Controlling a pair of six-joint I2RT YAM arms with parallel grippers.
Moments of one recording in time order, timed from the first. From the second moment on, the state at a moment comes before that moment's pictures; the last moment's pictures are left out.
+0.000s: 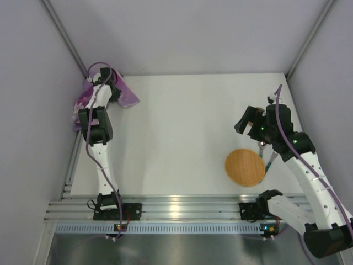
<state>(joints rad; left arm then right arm) 0.12 2.48 2.16 -0.61 -0.23 -0.75 0.28 0.92 1.04 -0.78 0.05 0.57</state>
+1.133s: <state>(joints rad) -0.45 2.02 1.94 -0.76 -0.15 -0.89 0.28 0.99 0.97 -0.79 -0.20 0.53</state>
